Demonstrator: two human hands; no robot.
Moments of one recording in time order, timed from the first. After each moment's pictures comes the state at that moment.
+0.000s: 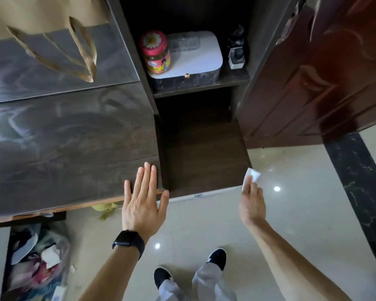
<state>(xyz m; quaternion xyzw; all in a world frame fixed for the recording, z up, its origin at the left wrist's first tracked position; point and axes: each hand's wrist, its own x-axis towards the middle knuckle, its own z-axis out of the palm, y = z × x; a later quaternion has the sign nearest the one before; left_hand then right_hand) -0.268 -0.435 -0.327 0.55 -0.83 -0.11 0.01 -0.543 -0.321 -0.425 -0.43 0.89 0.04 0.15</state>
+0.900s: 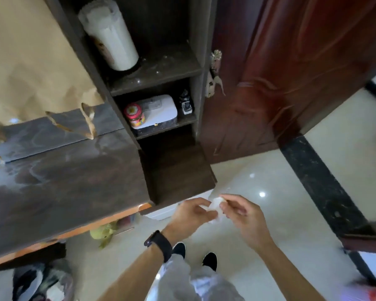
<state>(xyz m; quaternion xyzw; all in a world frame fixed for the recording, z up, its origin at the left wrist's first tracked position) -0.380 -0.353 -0.140 0.39 -0.66 -0.64 -0.03 -0.513 -0.224 -0.118 -0.27 0.74 -0.51 0.35</state>
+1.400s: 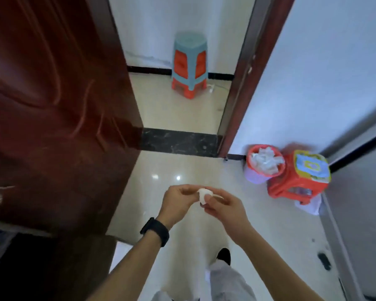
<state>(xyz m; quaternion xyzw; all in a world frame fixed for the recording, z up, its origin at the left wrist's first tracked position) -0.571 -0.170 -0.089 -0.02 -0.73 -0.64 -0.23 -0.511 -0.011 -0.092 0.19 0.65 -0.73 0.08</state>
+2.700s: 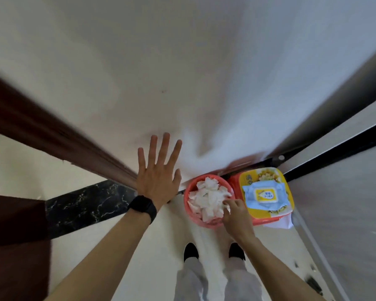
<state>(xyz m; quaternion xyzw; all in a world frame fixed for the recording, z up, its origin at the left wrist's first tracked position) -1.074 0.456 -0.237 -0.39 -0.91 0.01 0.11 -0.863 0.598 -0.348 0.41 0.84 -0.36 0.07</state>
